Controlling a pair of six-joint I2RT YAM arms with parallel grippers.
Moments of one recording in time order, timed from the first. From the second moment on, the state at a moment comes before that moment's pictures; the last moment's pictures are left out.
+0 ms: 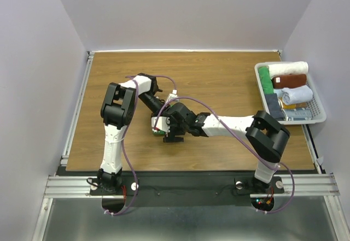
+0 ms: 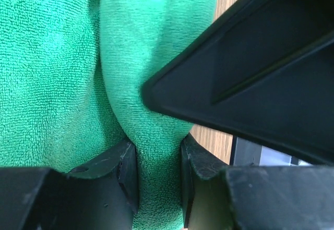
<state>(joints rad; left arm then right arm) -0.35 2.27 1.61 -1.36 0.92 1.07 0.98 1.78 1.11 -0.15 -0.11 -0.69</state>
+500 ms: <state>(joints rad) -0.34 2.25 1.59 -1.35 0.93 1.07 0.95 1.81 1.05 -0.04 -0.15 -0.71</state>
